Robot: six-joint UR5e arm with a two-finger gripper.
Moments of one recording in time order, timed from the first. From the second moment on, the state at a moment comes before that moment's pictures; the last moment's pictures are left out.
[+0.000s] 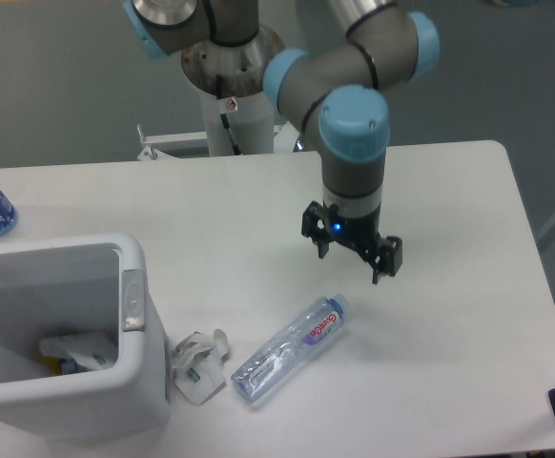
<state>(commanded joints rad) 2.51 -1.96 -1.69 -0.89 1.57 1.14</state>
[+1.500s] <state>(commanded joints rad) 2.45 -2.10 -1.69 -0.89 1.52 1.12</state>
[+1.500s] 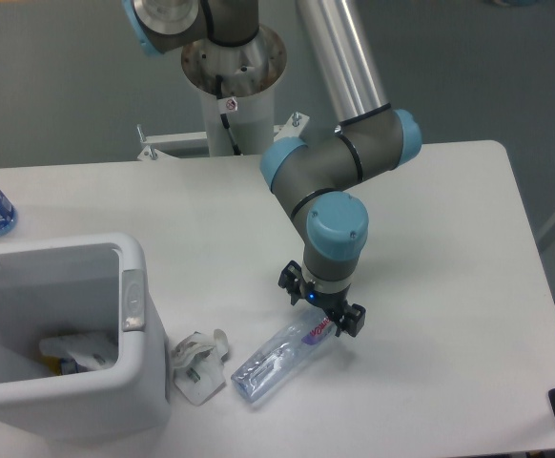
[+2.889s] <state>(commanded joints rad) 2.43 -2.10 -1.67 -0.82 1.52 1.05</state>
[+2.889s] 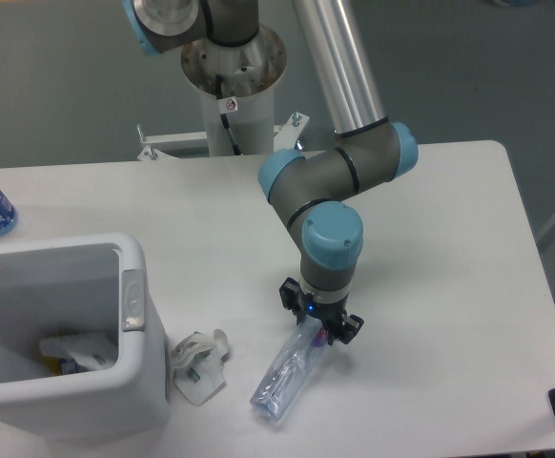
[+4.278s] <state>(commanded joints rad) 2.25 -1.80 -1.38 -0.80 1.21 0.33</state>
